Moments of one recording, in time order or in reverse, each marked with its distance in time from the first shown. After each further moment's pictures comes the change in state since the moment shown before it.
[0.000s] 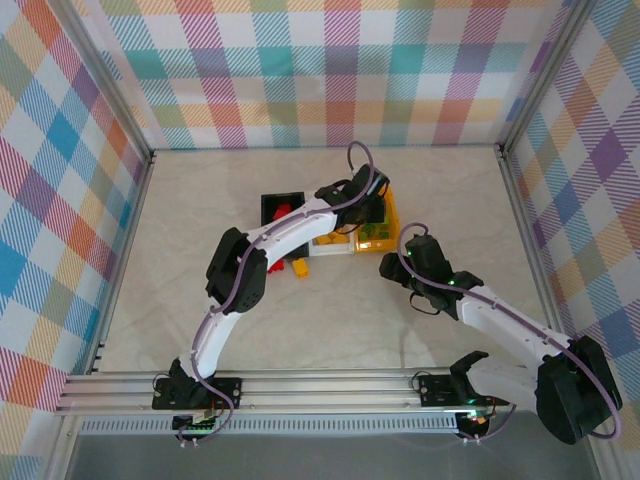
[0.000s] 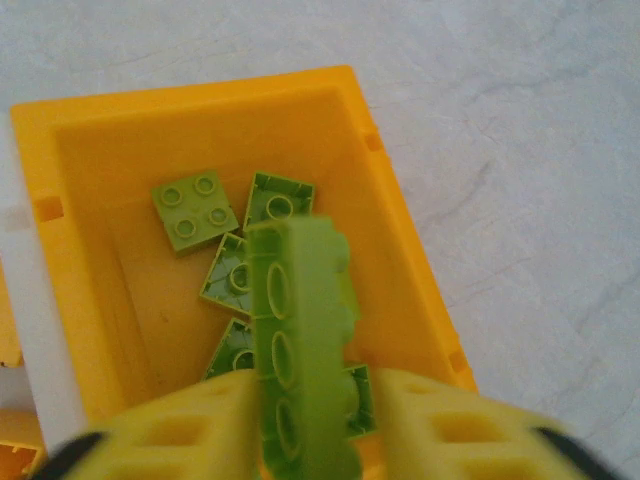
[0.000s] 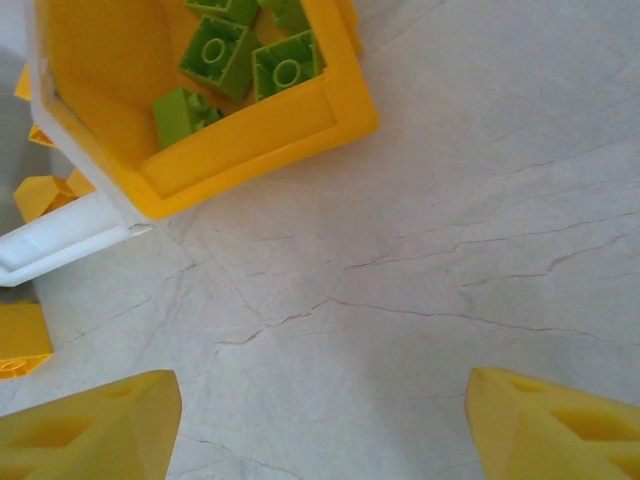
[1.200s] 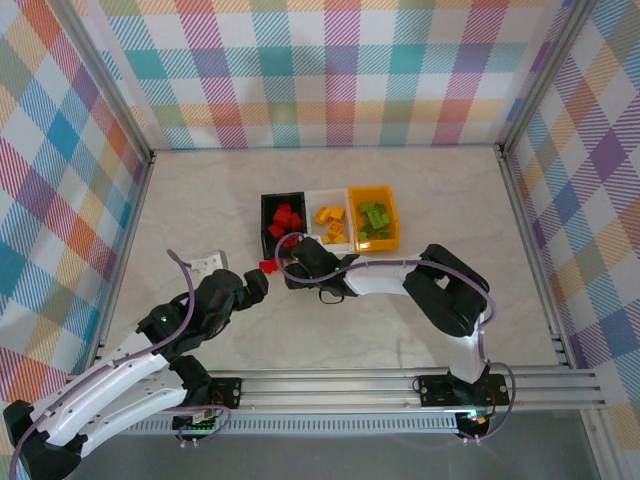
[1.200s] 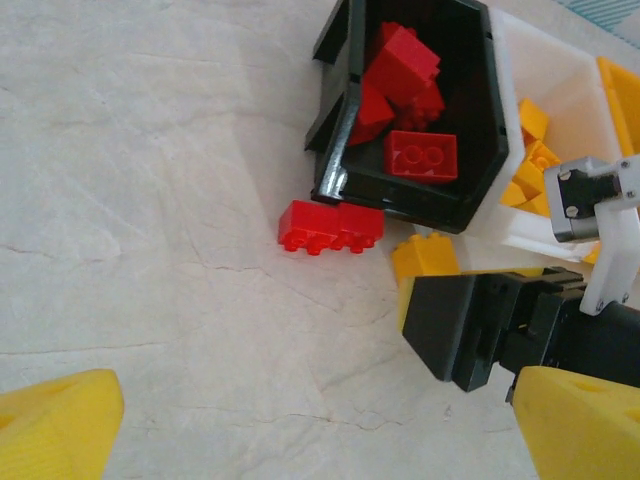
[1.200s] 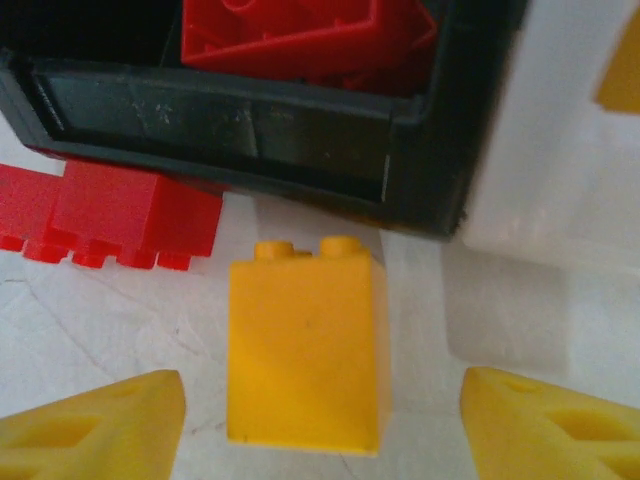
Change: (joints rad) left arm 0.010 -1.594 -1.427 -0.125 -0.335 -0.305; right arm 0.432 0.861 0.565 0.240 0.066 -0.140
